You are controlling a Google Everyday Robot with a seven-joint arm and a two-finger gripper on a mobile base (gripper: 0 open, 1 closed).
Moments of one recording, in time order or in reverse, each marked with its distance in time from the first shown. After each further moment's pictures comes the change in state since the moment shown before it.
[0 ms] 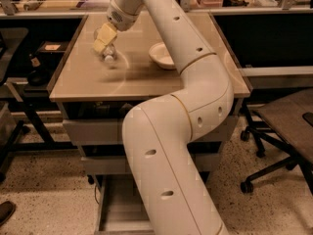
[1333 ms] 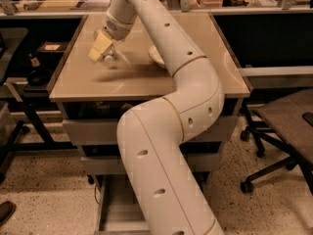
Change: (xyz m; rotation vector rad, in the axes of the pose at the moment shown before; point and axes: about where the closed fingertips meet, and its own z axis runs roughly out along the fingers) arm 0.008 0.010 0.035 -0.046 0.062 0.057
